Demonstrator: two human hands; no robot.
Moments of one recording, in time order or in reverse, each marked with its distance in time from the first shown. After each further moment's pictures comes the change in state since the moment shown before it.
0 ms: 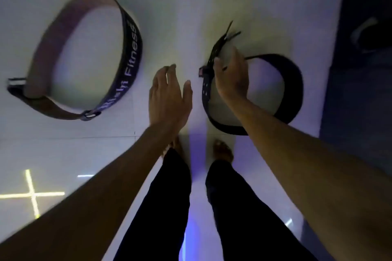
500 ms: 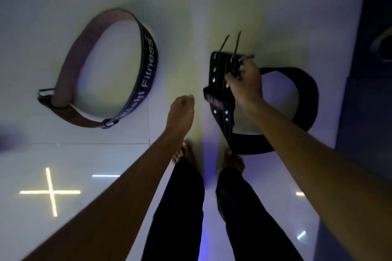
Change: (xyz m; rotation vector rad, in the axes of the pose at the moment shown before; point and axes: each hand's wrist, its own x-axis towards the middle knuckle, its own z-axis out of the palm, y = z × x) left_hand 0.012 0.013 -0.023 -0.707 -0.234 -0.592; right_hand 0.013 -0.020 -0.025 0.393 -0.119 0.162
